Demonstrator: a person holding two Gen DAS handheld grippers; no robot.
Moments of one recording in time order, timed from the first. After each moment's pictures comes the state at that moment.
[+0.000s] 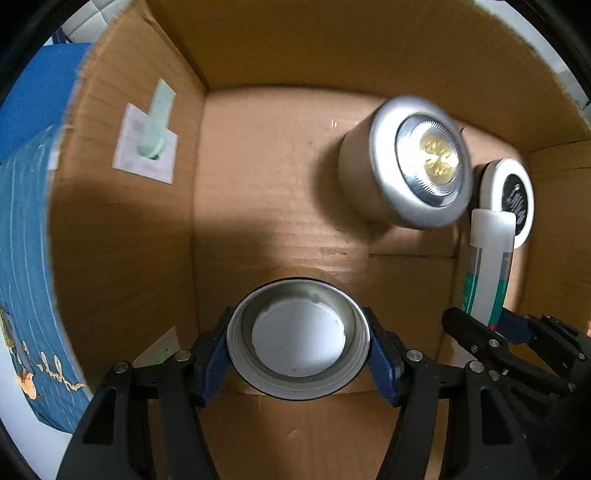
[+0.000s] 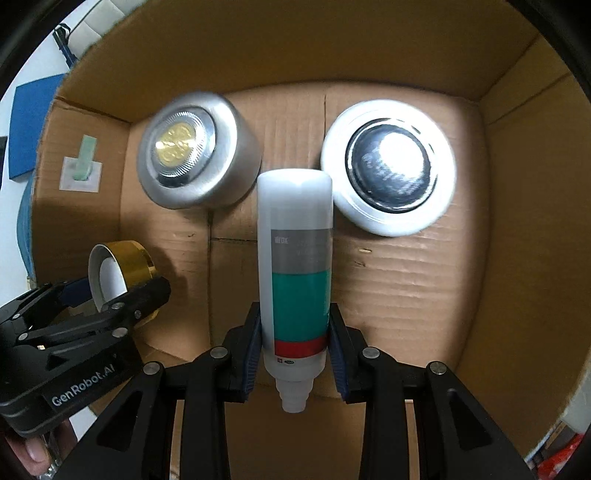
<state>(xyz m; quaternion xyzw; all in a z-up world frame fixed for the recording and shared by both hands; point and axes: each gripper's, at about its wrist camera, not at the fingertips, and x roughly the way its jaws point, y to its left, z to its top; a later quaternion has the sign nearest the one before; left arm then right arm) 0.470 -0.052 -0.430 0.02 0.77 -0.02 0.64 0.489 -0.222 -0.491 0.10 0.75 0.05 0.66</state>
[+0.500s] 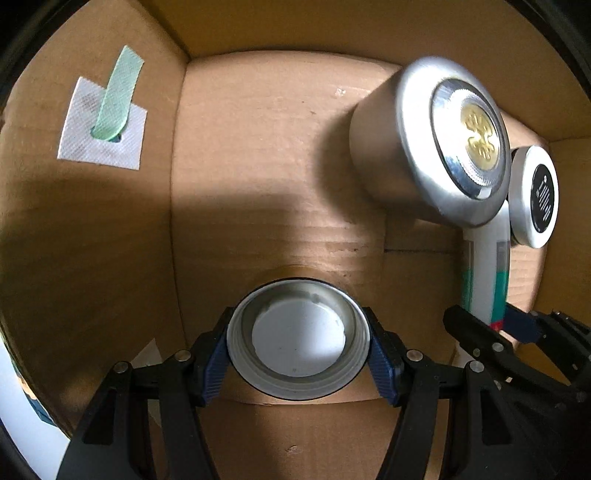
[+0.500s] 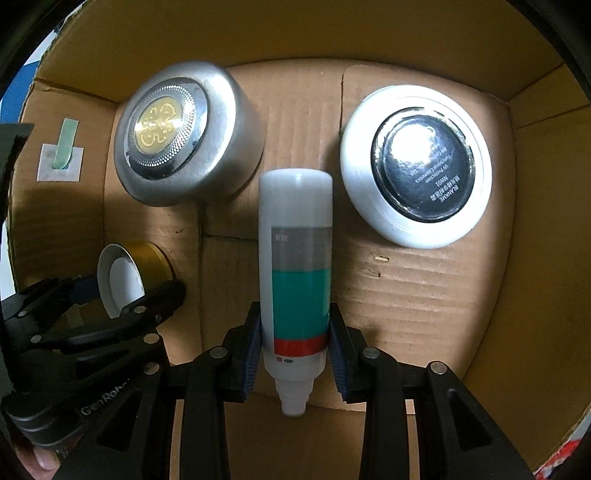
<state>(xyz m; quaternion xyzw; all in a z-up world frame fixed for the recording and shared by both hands) 0.469 -0.050 -0.461 0.02 0.79 -0.02 0.61 0.502 -0.203 -0.518 0.08 0.77 0.06 0.64</state>
